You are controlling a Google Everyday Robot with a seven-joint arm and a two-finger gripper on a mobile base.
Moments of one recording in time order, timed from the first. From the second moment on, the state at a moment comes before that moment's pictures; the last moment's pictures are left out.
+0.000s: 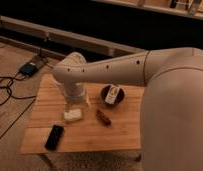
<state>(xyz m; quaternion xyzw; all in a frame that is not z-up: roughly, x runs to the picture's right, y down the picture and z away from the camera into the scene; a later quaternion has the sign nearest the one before) -0.107 0.104 0.703 -0.26 0.23 0.64 0.68</state>
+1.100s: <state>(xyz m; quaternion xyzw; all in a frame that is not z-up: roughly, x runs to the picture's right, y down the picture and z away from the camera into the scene) -0.100 0.110 0.707 -0.27 0.23 0.63 0.69</state>
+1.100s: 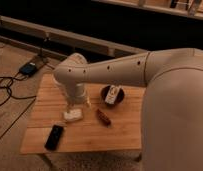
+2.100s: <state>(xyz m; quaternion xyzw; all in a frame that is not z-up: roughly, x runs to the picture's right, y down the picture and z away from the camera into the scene) -0.008 0.158 0.773 -0.28 0.24 0.60 0.71</state>
